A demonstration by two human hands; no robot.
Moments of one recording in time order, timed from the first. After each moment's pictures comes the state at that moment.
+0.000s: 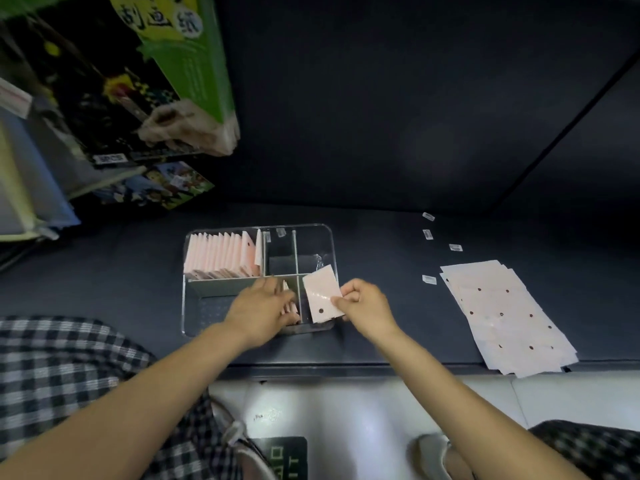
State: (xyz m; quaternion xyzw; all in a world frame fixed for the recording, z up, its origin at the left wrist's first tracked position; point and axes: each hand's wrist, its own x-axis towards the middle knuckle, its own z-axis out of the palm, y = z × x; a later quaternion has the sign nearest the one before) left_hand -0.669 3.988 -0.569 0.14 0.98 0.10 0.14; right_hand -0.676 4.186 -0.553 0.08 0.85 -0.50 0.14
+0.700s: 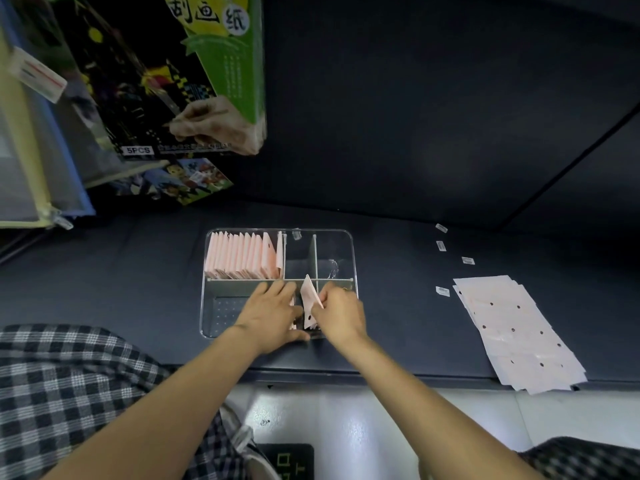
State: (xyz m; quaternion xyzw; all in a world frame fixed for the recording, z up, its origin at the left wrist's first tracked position) left_hand -0.670 3.967 -0.584 0.23 0.97 -0.01 0.10; right_hand -0.682 4.109 -0.566 0.00 0.97 -0.23 0.10
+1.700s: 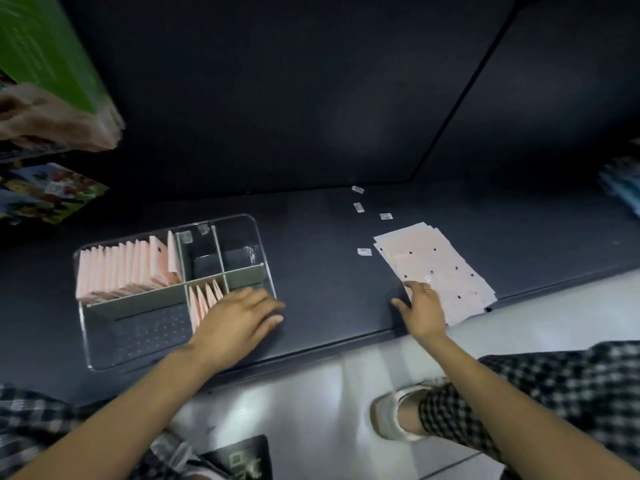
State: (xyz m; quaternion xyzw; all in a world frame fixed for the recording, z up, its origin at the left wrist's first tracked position) left_hand -0.660 4.044 -0.565 0.36 0.92 0.18 -0.02; right_hand -0.646 4.384 -0.611 0.23 0.95 -0.20 0.04
